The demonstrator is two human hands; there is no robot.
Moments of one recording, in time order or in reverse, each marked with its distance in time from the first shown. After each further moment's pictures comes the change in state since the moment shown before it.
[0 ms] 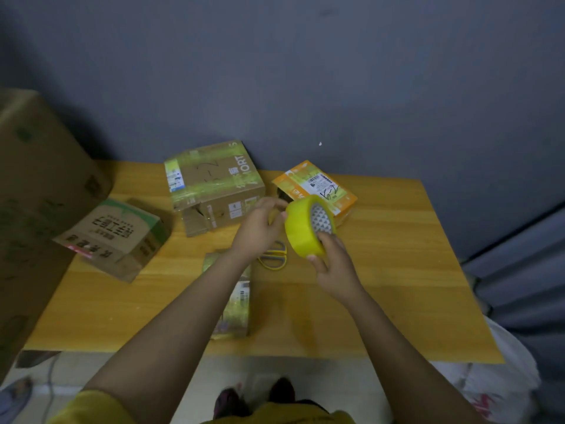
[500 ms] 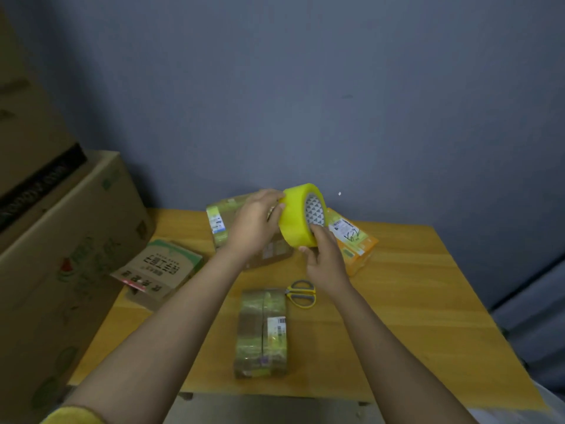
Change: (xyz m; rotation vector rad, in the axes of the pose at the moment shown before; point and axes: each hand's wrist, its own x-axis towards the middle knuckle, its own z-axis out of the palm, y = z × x) left_hand -0.009 0.034 -0.132 0.281 0.276 0.305; right_hand 0.044 -0.123 0.032 0.044 0.190 -0.180
